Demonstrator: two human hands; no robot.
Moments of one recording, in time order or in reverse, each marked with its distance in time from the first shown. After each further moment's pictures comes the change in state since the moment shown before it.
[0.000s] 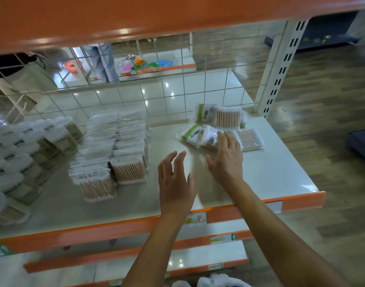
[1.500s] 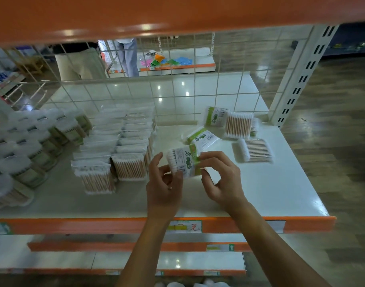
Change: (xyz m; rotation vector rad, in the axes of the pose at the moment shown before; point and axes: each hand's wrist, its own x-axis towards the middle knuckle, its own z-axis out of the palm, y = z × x) left_hand 0.000 0.001 -0.014 -0.532 0.099 -0.409; right_hand -0.018 0.002 -0.008 0.664 0.064 -0.520
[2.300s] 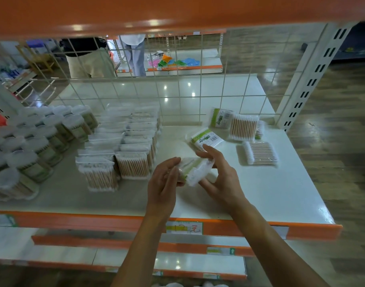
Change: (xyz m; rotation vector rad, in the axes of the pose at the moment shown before) left_hand 0.006 -0.006 -0.004 -0.356 -0.098 -0.050; right_hand 0.002 0.003 0.002 0.027 -0.210 0.124
